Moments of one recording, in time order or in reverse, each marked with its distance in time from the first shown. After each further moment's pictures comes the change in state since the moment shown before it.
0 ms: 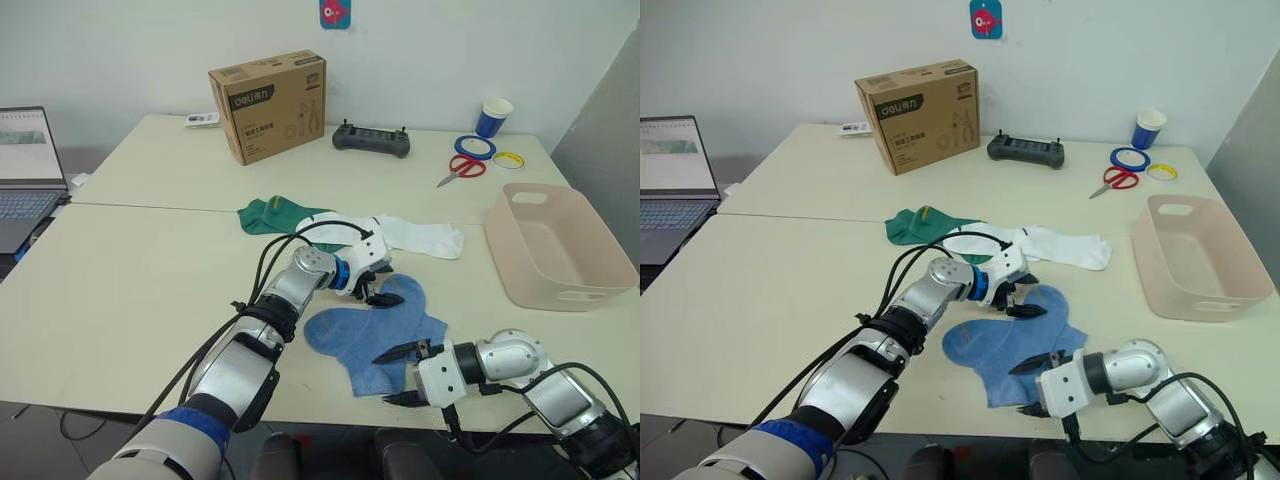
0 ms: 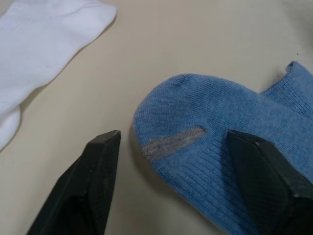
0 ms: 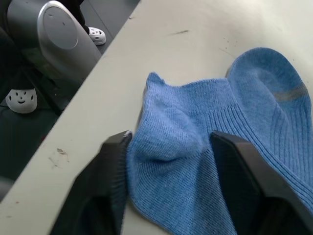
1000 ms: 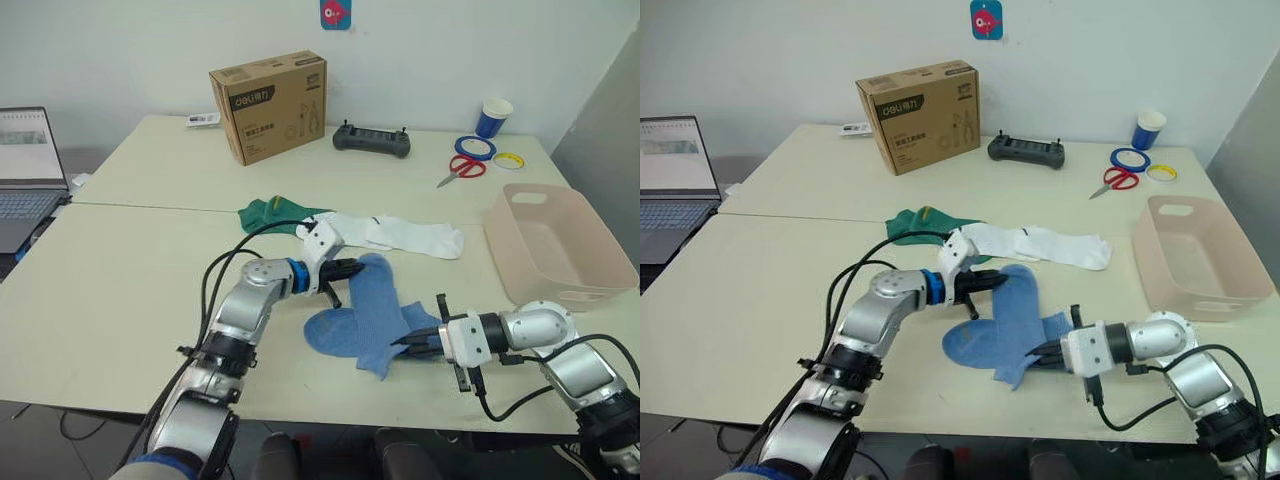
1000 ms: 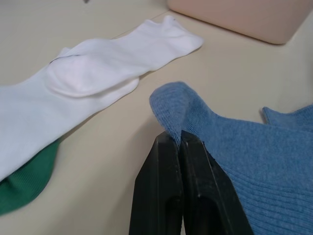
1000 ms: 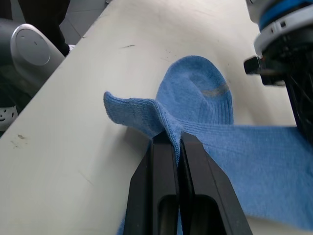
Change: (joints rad) left arm 0.382 0.162 0.203 -0.766 -0.125 0.443 0.186; right arm -0.098 -0.035 -0.115 0.096 0.207 0.000 0.099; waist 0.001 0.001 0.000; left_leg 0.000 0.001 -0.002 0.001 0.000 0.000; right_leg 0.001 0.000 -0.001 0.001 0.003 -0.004
